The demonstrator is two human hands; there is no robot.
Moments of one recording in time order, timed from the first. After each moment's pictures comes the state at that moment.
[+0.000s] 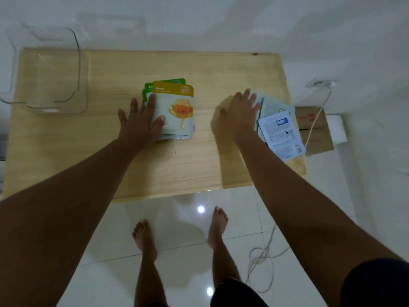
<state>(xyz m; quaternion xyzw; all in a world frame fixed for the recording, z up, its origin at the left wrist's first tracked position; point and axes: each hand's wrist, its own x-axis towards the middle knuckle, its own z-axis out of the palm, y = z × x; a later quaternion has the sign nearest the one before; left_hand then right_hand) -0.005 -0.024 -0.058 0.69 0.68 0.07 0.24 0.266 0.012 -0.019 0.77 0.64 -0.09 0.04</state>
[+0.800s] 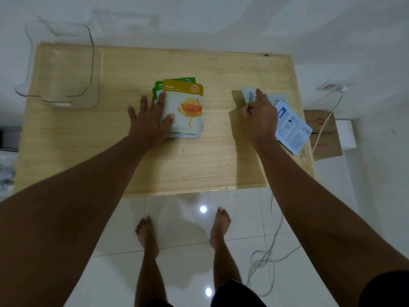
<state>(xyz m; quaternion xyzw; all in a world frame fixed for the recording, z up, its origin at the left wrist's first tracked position) -0.002 -0.026 -0.056 0.69 0.68 0.07 0.24 0.292 -0.003 -0.007 0.75 0.63 -0.12 -0.17</state>
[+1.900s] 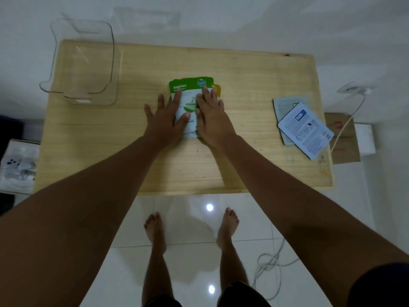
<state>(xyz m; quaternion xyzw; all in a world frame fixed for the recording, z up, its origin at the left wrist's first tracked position) -0.005 -0.028 -0.059 0.68 0.67 0.13 0.26 0.165 -0.009 -0.033 0.54 0.80 -0.24 -0.11</state>
